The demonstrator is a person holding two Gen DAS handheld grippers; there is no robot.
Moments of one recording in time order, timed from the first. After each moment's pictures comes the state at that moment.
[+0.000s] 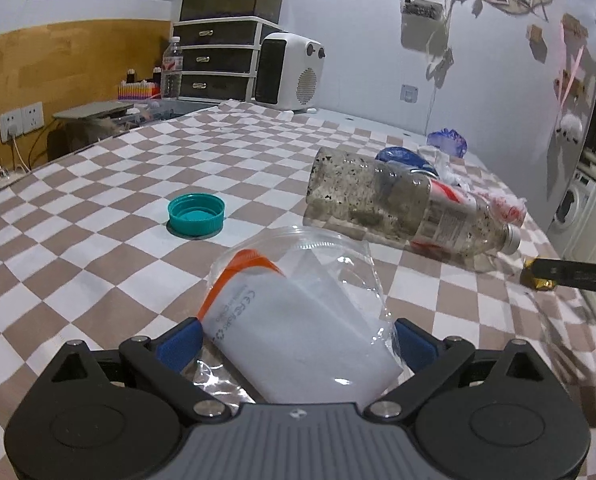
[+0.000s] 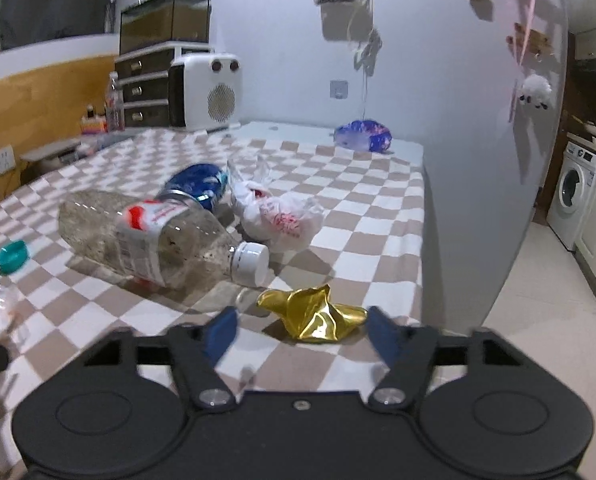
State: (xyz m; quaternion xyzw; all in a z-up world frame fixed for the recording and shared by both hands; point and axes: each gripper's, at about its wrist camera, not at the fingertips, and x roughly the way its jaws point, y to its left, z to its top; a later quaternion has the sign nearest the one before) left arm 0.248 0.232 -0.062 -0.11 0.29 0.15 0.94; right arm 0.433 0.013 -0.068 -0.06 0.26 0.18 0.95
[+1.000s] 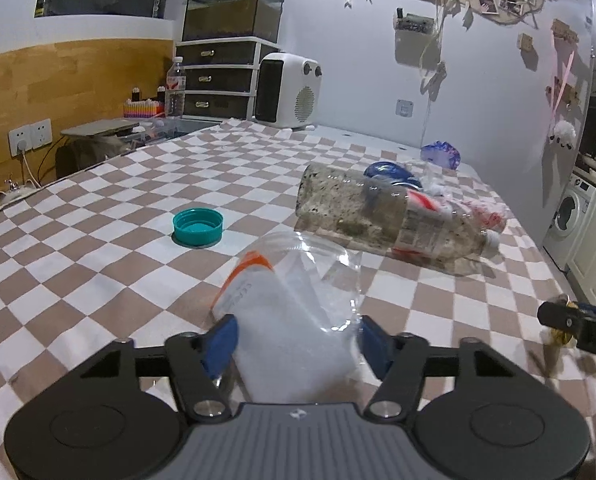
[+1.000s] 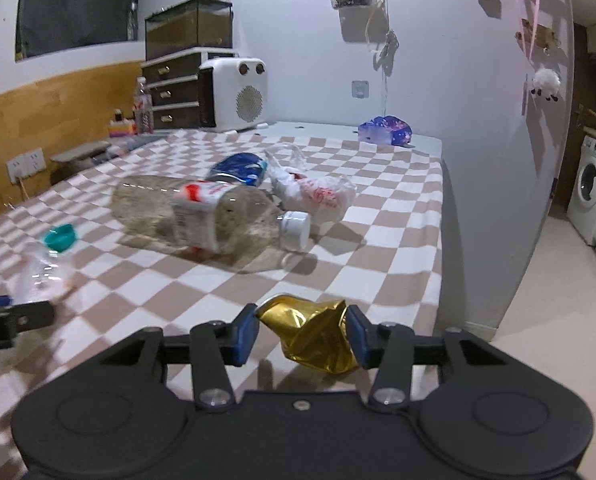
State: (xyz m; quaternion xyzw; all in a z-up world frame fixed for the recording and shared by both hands) left arm 0.223 0.206 -0.048 -0.09 0.26 0.16 0.95; right arm 0.358 -0.005 -0.068 -0.03 0.25 0.23 0.94
